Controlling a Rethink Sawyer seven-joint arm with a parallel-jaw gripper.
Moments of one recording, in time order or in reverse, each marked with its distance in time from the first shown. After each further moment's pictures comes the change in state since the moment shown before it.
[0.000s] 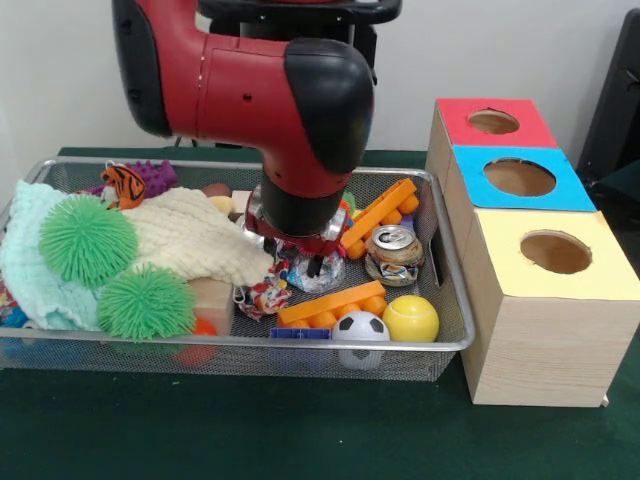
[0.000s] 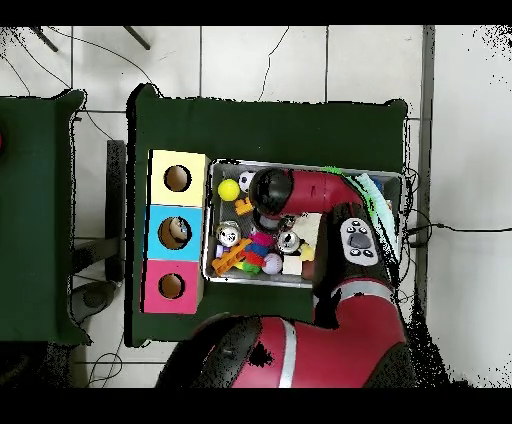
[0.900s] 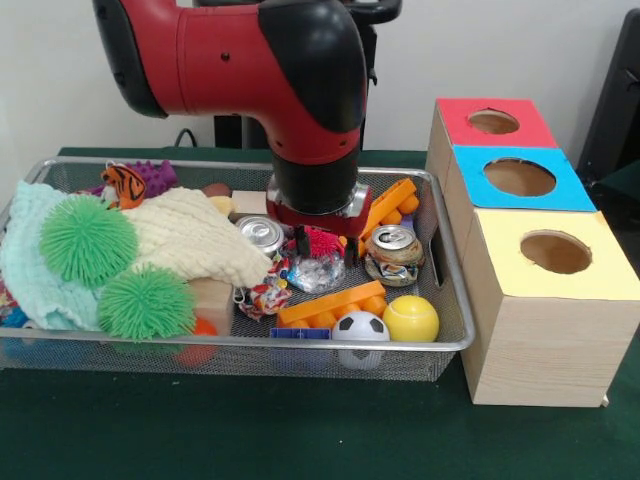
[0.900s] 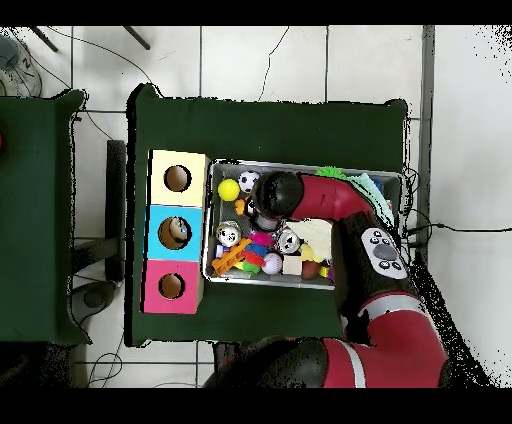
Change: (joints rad) arm -0.105 -0.100 0.168 0.139 0.017 -0.054 0.000
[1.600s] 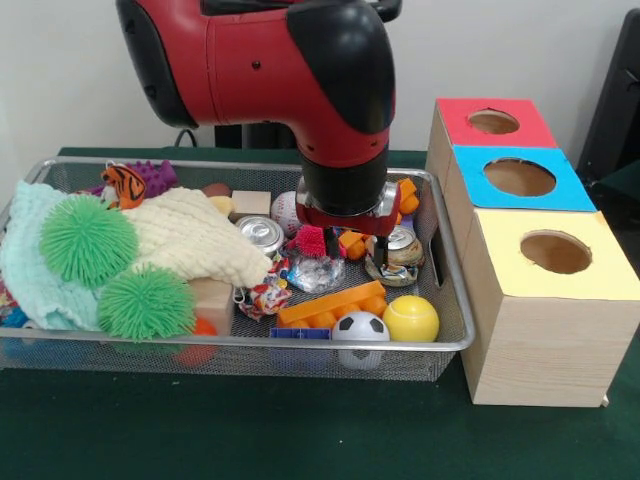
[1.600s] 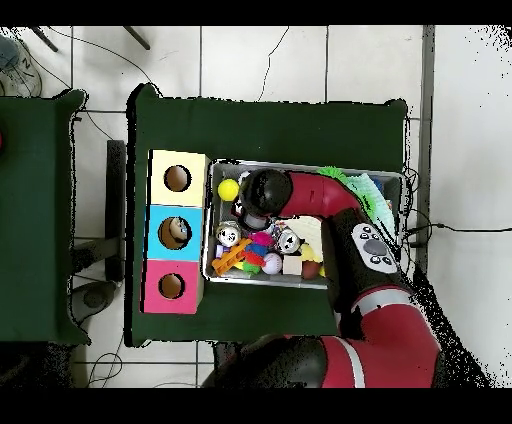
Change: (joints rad) arm 0.004 0.014 0.047 0.001 0.001 0.014 0.000
